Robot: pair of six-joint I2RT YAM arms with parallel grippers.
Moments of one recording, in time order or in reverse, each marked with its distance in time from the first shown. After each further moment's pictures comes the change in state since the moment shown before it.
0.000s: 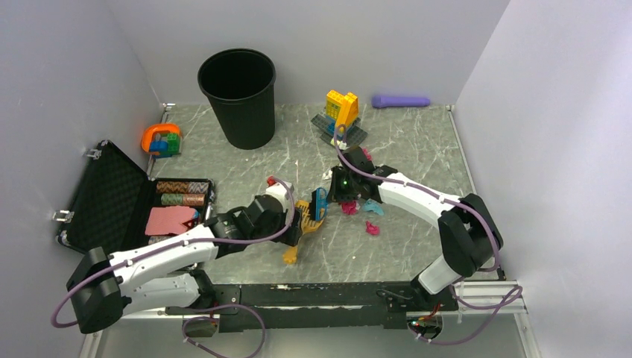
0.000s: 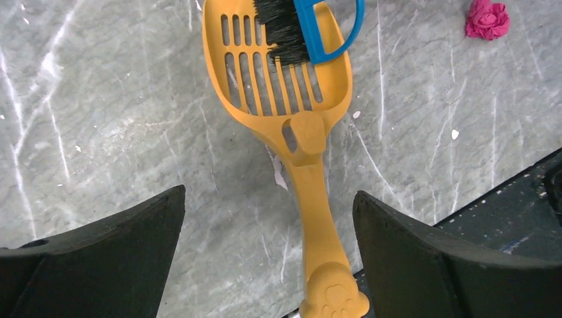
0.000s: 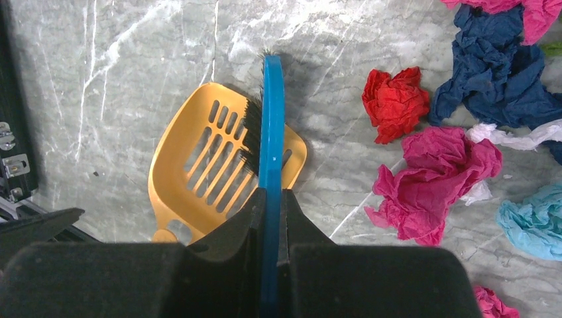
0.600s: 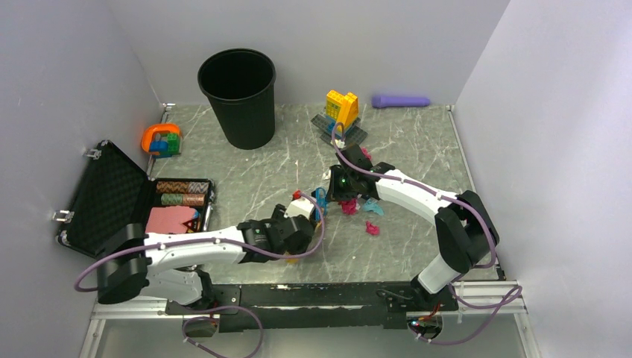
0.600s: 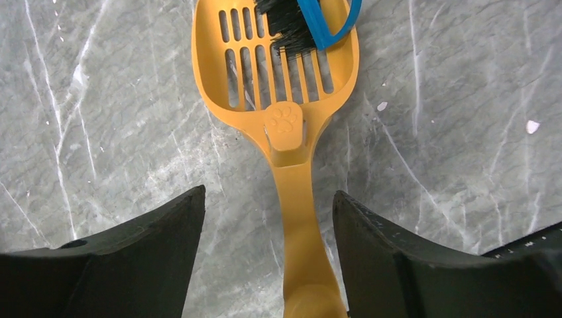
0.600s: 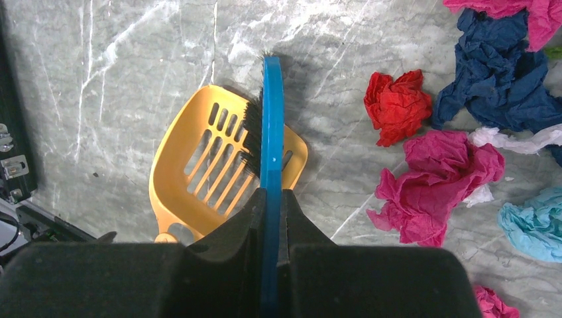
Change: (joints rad) left arm -0.277 0.188 0.095 -0.074 -0.383 -0.018; right arm 0.000 0.034 0.047 -0.040 -0.005 -0.001
